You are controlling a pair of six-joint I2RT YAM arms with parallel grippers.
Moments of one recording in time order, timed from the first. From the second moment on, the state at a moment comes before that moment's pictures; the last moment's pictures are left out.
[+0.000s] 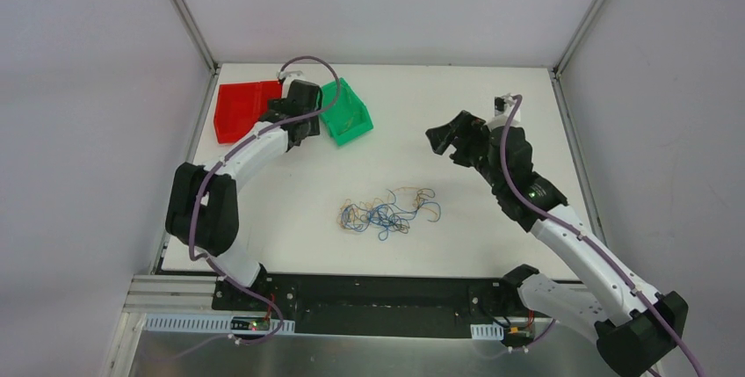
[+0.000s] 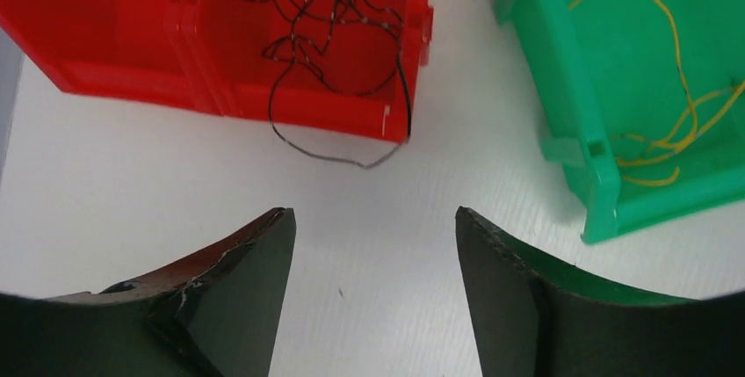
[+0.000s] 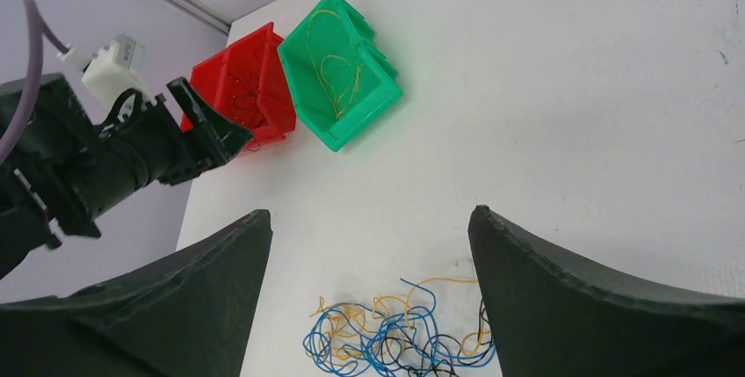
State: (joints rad) left arm -0.37 1.60 1.17 -0.39 -0.57 -0.32; right arm 0.56 0.95 0.85 -0.17 0.15 0.71
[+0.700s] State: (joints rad) left arm -0.19 1.79 1.38 -0.28 -0.41 -0.25; right arm 0.56 0.96 0.84 -0.23 0.11 0.71
